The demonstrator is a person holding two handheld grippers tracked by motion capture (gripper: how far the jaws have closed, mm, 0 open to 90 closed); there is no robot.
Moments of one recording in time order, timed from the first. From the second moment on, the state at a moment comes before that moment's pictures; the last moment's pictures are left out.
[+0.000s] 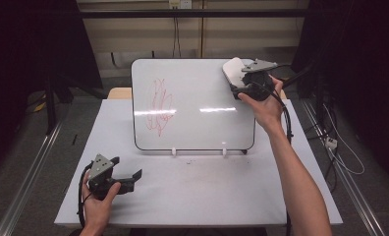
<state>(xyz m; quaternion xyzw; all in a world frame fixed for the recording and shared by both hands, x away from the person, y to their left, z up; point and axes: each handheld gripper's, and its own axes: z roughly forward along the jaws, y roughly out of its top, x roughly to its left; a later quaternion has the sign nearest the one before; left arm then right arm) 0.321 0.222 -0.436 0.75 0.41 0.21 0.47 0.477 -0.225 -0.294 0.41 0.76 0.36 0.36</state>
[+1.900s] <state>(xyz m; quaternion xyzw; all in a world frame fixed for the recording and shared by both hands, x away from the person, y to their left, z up) 0.312 0.234 -0.433 0.74 0.42 0.22 0.48 0.421 -0.129 -0.329 0.30 0.78 0.42 0.36</state>
